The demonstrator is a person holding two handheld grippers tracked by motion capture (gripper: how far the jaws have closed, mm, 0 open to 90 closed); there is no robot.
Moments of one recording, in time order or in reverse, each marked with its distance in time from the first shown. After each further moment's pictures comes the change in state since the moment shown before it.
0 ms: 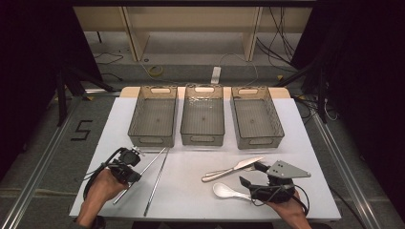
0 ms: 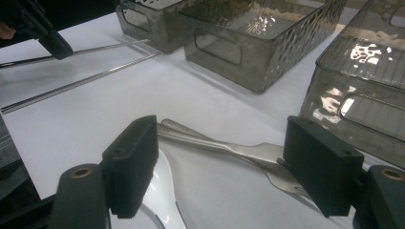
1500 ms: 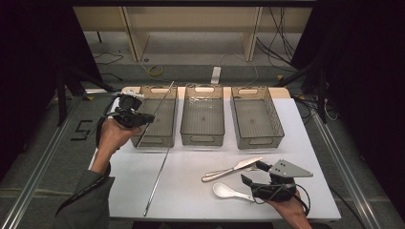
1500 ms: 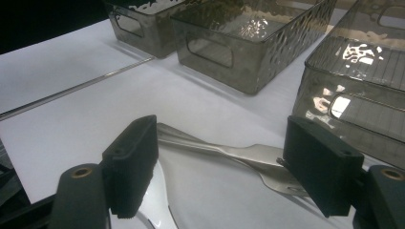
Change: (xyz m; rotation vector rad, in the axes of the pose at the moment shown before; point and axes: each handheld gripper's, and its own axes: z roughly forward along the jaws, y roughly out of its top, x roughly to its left) left arm 0.052 0.111 -0.068 -0.479 -0.060 -0.071; right arm -0.005 -0.002 0.000 -0.018 -0.015 0.027
